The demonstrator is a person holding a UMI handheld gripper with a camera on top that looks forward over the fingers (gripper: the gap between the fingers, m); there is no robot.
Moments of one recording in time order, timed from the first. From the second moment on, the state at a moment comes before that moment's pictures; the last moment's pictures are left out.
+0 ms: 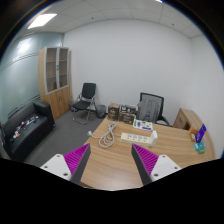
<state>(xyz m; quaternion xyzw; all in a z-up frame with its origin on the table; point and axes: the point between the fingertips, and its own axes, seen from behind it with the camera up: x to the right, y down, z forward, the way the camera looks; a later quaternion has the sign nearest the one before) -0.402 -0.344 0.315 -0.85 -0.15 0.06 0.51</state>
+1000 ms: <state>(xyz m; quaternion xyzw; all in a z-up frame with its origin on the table) -0.182 -0.005 0.064 -0.88 -0.02 0.00 0.48</state>
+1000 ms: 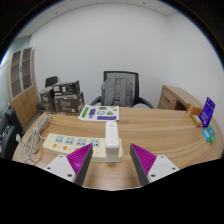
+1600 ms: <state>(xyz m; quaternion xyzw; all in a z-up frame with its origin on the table) -0.181 0.040 0.121 -0.83 -0.05 0.01 0.55</state>
